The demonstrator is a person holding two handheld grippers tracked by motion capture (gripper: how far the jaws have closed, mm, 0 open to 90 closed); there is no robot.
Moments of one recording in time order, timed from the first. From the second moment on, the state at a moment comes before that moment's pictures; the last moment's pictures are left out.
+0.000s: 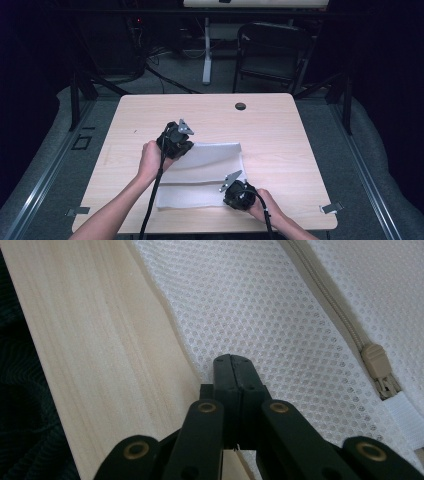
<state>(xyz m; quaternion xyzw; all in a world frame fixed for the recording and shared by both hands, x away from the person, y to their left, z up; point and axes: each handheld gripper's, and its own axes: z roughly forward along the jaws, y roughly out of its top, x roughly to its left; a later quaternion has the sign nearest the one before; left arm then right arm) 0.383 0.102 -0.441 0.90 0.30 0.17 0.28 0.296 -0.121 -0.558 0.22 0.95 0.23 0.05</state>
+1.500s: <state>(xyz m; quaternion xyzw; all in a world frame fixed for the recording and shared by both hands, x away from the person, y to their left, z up) 0.456 0.092 -0.441 0.84 0.36 0.25 0.31 0.287 -0.112 -0.557 0.23 0.94 0.24 0.02</state>
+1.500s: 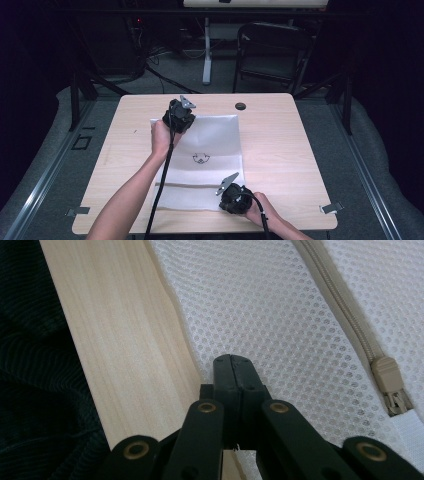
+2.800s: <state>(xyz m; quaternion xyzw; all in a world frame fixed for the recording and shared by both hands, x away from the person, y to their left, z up) 0.486 0.086 -0.465 0.82 0.41 0.25 0.31 0.285 -0.134 -0.537 0.25 0.93 0.27 0.01</state>
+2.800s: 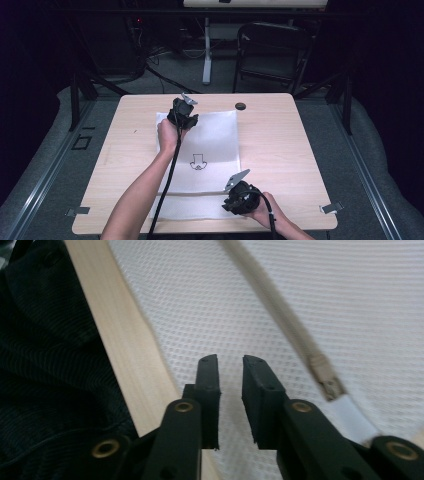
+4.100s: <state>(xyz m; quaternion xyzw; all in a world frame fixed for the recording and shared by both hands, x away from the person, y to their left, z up) 0.367 0.099 -0.489 0.88 0.31 0.11 0.33 0.320 -0.194 -0.515 0.33 0.90 0.26 0.05</state>
